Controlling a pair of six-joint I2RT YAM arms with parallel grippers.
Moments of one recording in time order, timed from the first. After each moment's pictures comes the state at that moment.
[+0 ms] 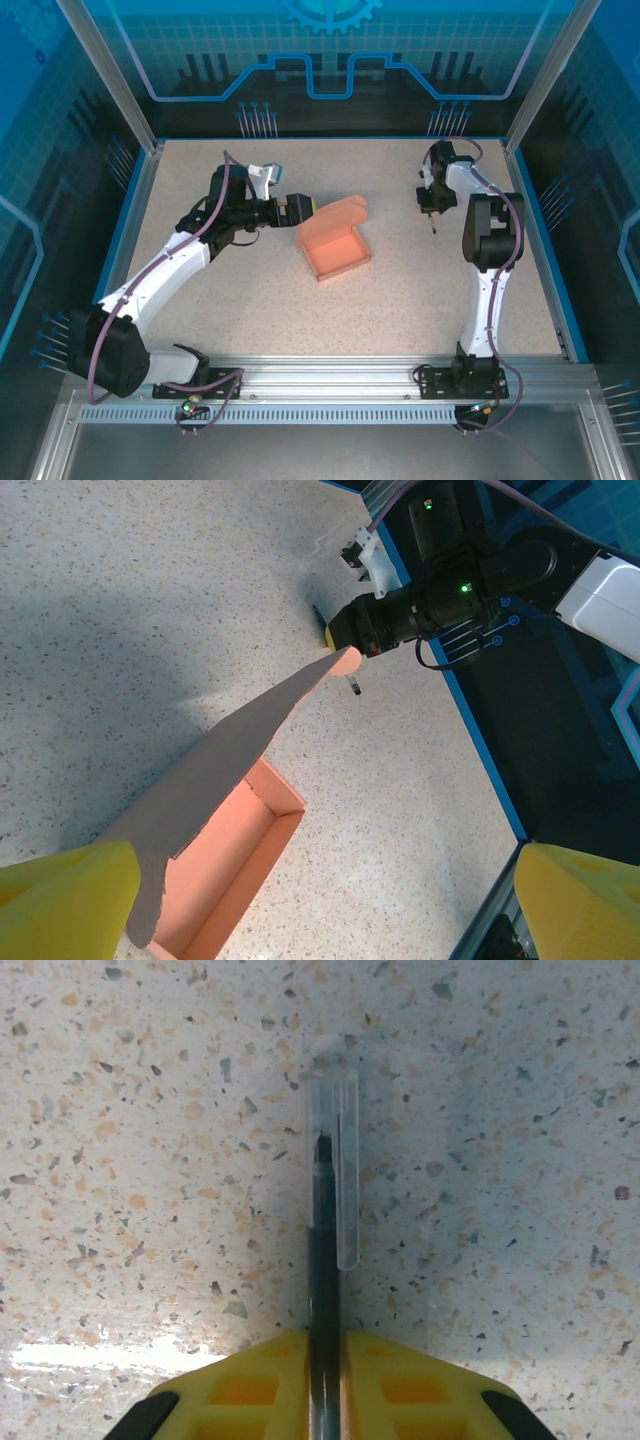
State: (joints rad) left arm -0.34 1.32 1.04 -0.25 0.53 -0.54; right arm 0.01 2.24 1.76 -0.86 0.02 -0.06
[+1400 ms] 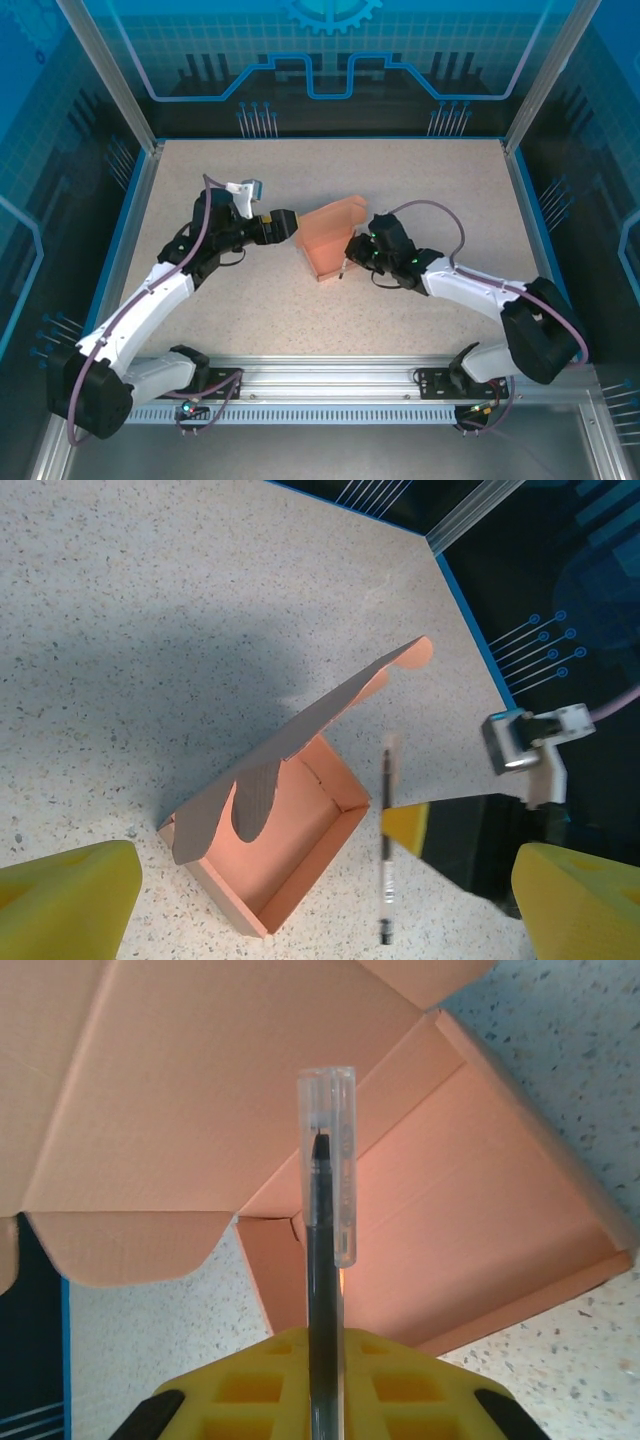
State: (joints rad) left arm -0.34 1.09 0.87 -0.26 0.36 -0.53; right arm 0.66 1.41 0.75 -0.04 -0.03 1.05
